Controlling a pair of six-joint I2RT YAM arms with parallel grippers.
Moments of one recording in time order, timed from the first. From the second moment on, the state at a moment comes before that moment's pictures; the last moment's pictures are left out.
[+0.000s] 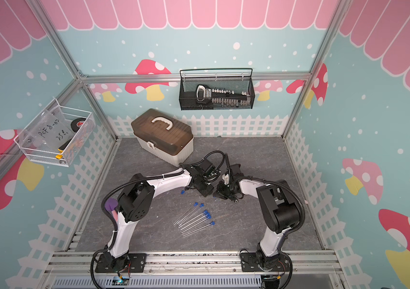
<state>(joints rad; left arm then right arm) -0.78 2.16 1.65 -0.70 0.07 0.05 0.34 1.75 0.89 -0.27 -0.55 0.68</state>
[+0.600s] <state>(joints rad) -0.78 1.60 1.03 -0.79 0.04 -0.11 0.35 1.54 0.93 -0.39 -0.51 0.66</state>
